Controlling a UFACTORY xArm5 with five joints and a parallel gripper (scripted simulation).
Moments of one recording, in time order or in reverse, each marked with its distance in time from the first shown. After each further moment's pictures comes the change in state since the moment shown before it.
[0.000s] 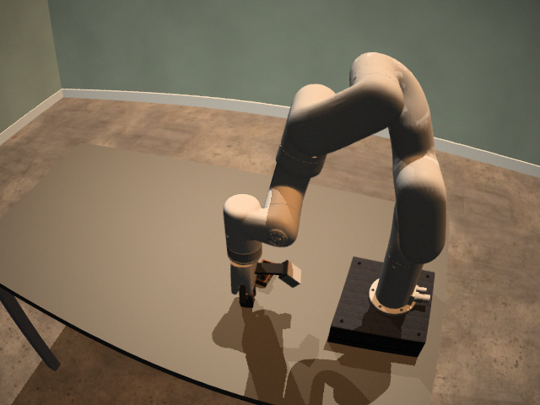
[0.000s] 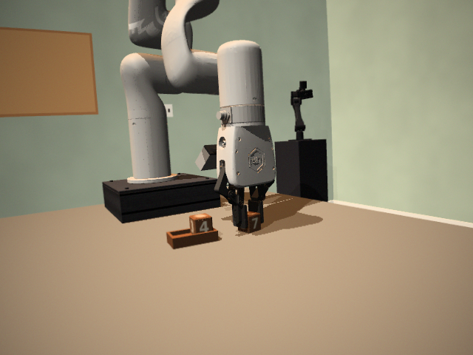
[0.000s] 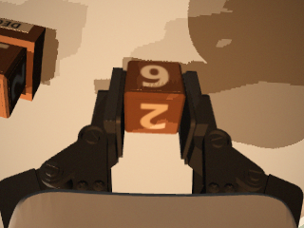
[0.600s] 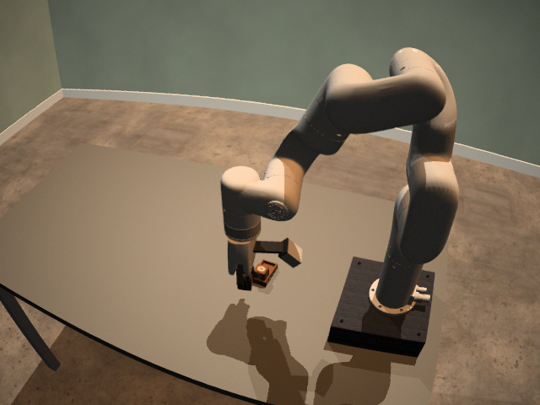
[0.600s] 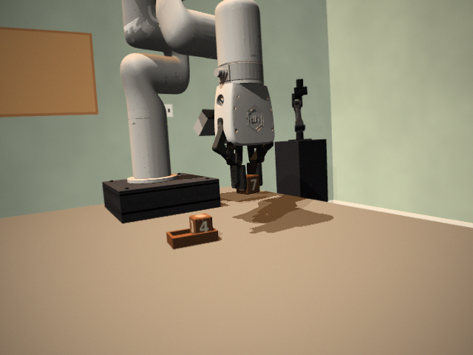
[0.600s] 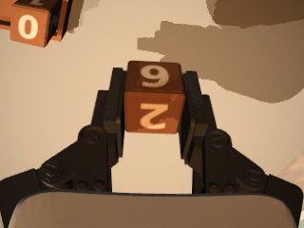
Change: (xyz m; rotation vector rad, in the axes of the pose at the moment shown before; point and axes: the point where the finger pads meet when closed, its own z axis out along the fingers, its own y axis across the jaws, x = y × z) arm -0.002 0.000 -0.067 0.000 -0.004 0.000
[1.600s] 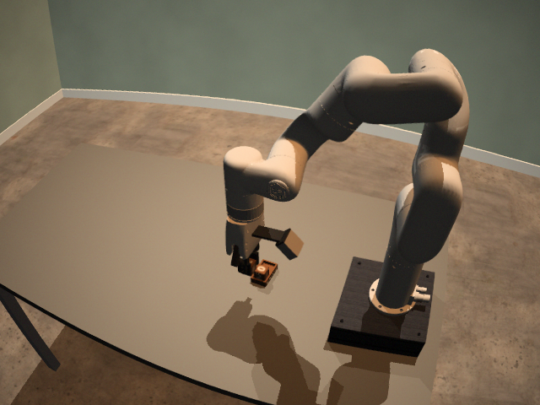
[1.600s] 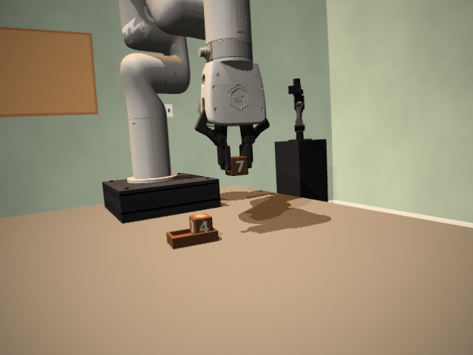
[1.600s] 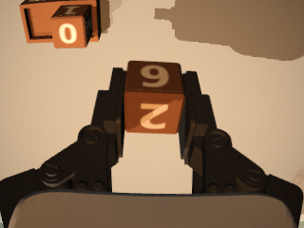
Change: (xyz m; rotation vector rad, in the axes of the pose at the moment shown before) arm 0.004 -0.020 -0.033 0.001 0.005 0.291
